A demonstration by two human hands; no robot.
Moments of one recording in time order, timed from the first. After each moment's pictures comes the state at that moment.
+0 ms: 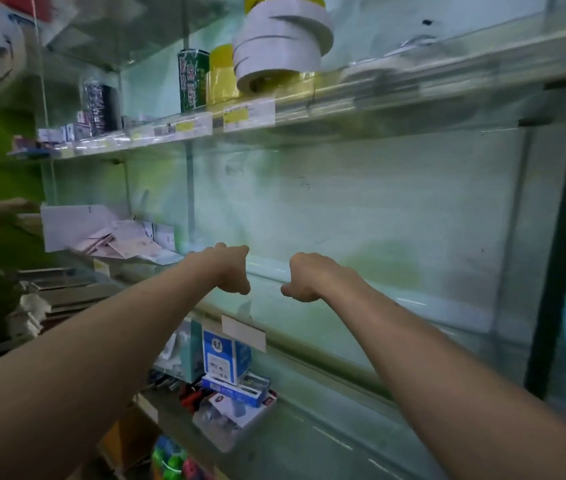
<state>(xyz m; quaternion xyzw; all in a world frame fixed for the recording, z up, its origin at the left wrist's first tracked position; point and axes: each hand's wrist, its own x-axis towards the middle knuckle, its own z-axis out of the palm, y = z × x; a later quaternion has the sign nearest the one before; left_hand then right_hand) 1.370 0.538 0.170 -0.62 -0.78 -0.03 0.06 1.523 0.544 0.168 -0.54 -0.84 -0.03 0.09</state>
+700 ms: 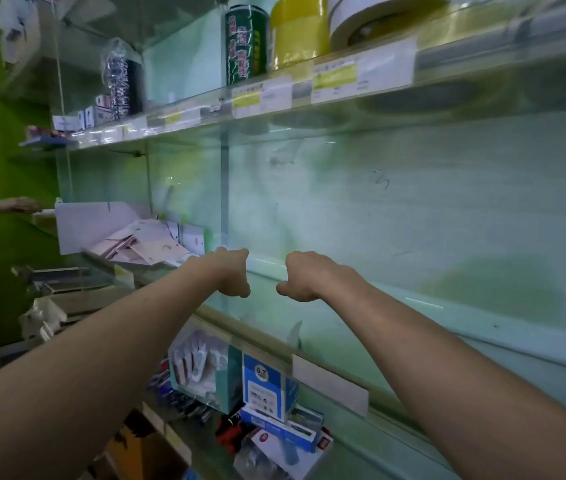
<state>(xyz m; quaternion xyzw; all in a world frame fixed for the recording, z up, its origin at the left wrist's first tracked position) 1.234 0.621 0.153 -0.61 -0.79 -0.04 0.03 1.389 0.620 0.165 -0.52 -0.85 -0.03 0.08</state>
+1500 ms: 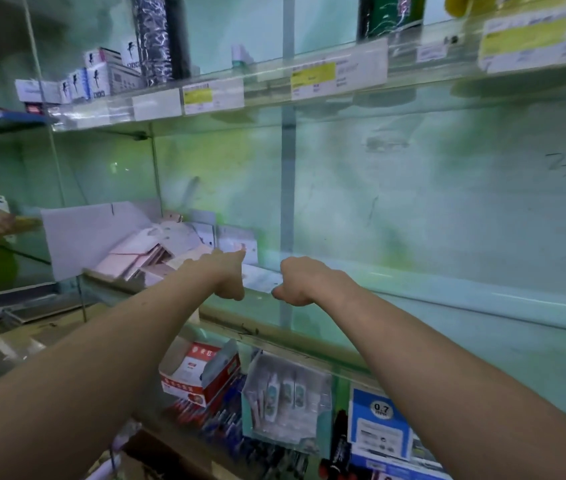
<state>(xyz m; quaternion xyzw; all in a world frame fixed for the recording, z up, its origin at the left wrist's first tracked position) 1.007 0.715 0.143 -0.66 -0.75 0.00 0.03 1.160 0.694 0.147 -0.57 -0.82 -0.01 0.06</state>
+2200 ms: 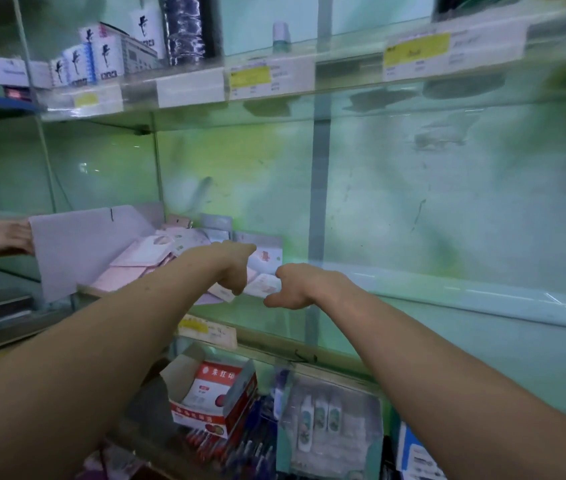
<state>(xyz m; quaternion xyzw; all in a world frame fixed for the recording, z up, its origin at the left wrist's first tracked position) 0.947 0.768 0.164 -0.73 -0.68 0.04 0.05 1.079 0.766 0.134 -0.59 -0.80 0.01 0.01</state>
